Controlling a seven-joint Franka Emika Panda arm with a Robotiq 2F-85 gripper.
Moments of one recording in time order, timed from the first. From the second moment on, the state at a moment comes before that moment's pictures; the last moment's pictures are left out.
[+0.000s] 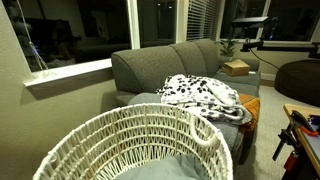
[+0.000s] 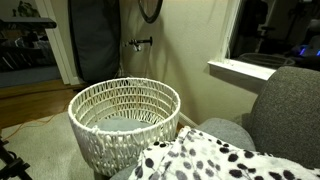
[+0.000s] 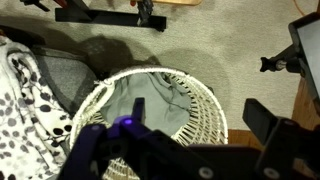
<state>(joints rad) 0.13 -0.40 0.16 -2.17 0.25 1.62 0.21</state>
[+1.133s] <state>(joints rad) 0.07 -0.25 0.17 -2.18 0.01 1.77 0.52</state>
